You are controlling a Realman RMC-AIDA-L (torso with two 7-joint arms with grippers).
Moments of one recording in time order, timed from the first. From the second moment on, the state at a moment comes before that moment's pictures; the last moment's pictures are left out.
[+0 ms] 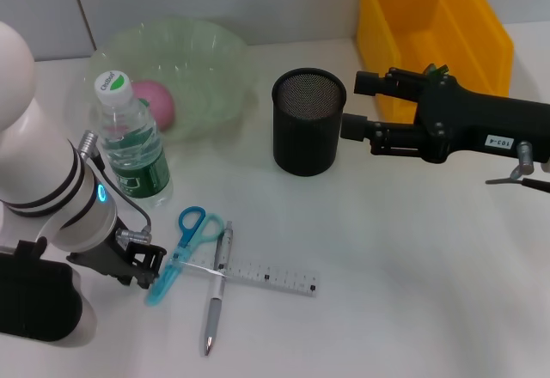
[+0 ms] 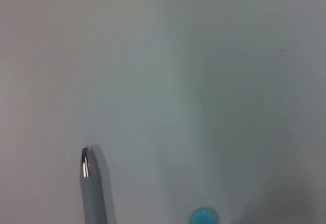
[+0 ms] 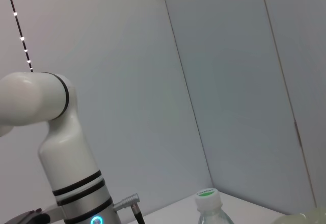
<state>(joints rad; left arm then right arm) -0.69 -1.94 1.91 1.27 2.51 1.48 -0.34 0.43 2.08 -0.82 -0.80 -1.63 -1.66 1.45</state>
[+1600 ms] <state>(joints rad) -0.74 -1.96 1.94 1.24 2.48 1.50 -0.30 0.40 2.08 -0.81 -0.84 -1.63 -1.70 1.46</state>
